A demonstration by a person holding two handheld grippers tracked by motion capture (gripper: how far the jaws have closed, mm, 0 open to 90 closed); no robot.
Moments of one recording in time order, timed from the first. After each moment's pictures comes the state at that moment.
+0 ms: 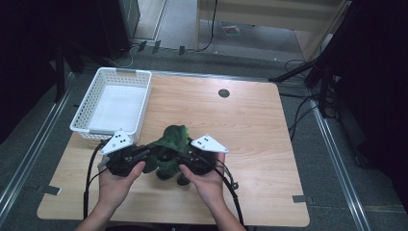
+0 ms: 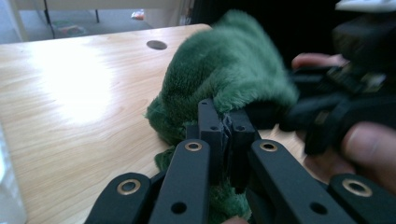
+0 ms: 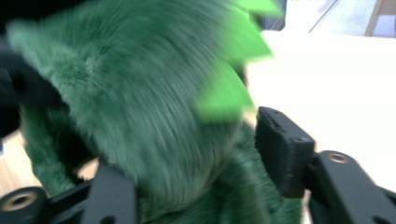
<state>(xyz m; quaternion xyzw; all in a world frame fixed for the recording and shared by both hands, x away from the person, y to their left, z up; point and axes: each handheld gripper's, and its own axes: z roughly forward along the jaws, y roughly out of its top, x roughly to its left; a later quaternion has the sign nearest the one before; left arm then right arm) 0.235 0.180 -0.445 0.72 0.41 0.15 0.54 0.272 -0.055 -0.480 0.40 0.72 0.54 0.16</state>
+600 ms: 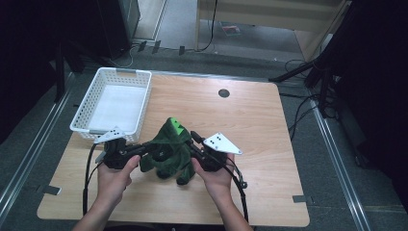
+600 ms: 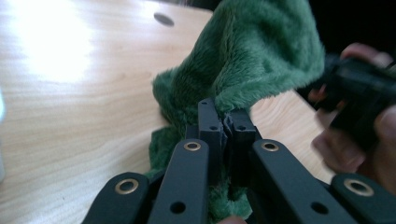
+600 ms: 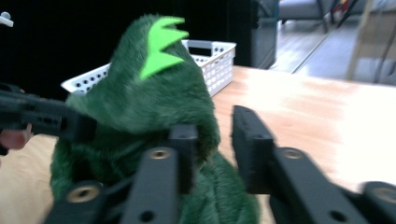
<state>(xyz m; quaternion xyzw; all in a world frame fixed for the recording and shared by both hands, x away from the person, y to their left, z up) 0.256 0.205 -0.470 0.68 0.47 0.06 0.56 0.276 -0.078 -0.472 0.37 0.70 0.58 0.20</state>
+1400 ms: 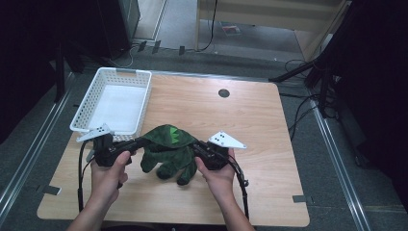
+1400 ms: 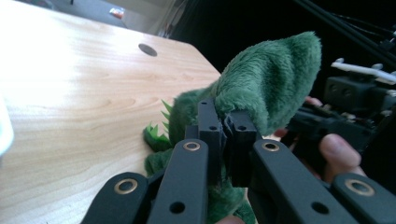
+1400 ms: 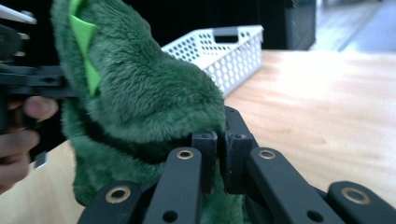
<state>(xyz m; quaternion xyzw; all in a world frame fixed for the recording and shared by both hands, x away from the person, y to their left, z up) 0.255 0.224 -0.460 0.63 0.46 0.03 0.62 0.286 -0.090 -0.478 0.37 0.70 0.60 0.11</state>
